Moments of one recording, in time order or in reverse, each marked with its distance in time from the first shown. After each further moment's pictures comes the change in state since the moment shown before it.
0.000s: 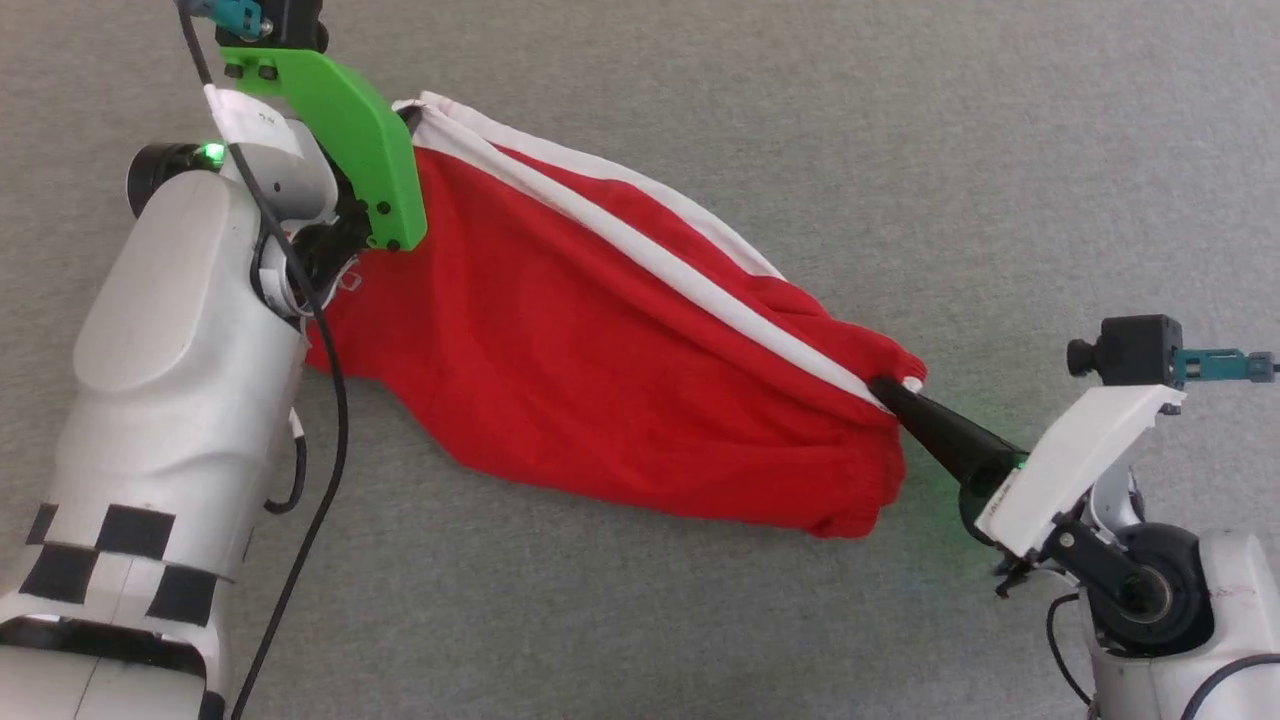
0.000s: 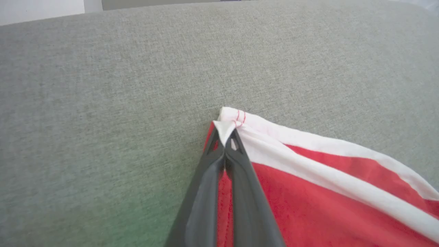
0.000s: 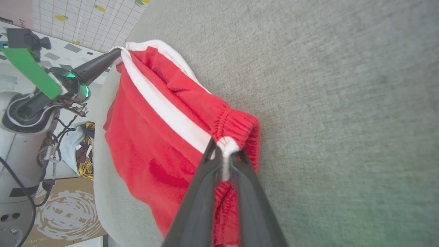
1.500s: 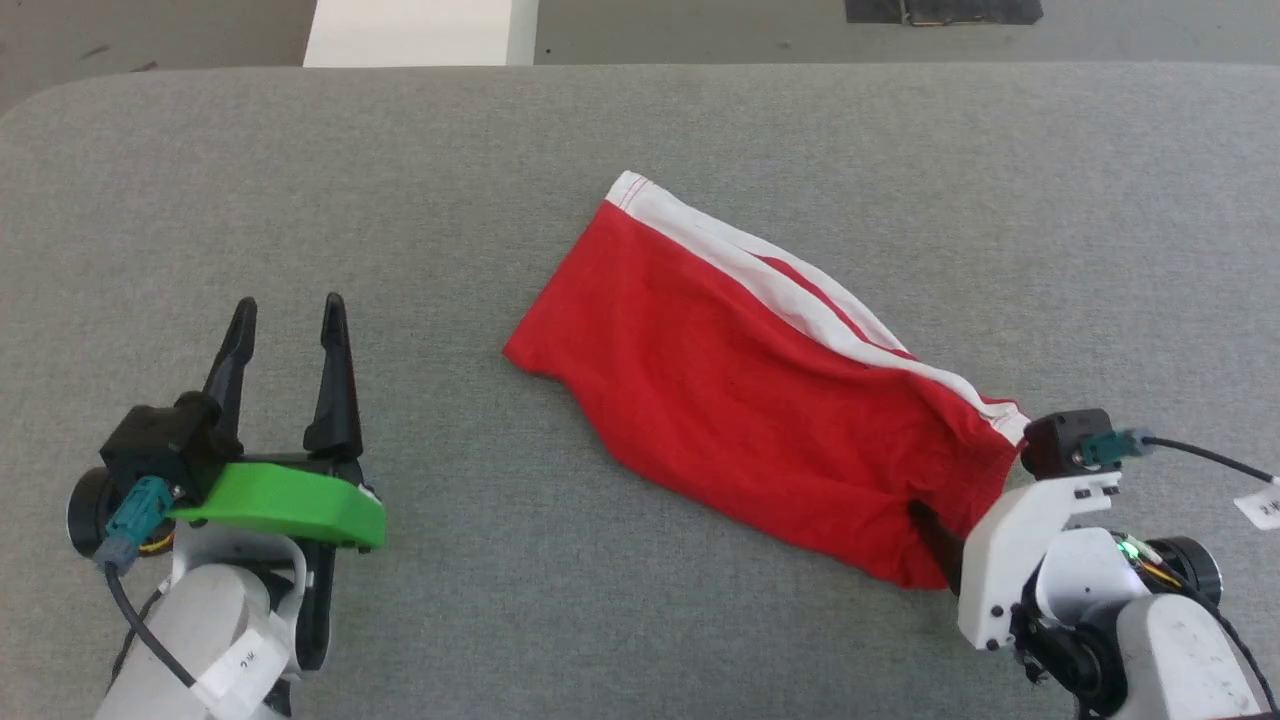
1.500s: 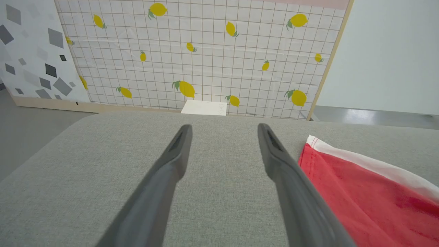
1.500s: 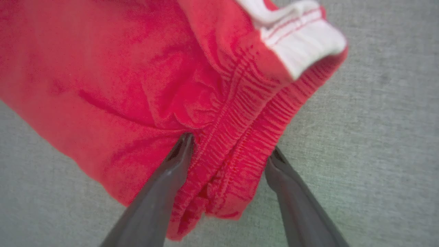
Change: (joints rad) left arm 0.734 0.099 0.106 -0.586 0.118 0.225 -0.743; right arm 0.101 -0.003 0.026 0.110 -0.651 0.000 -0.032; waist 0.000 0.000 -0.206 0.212
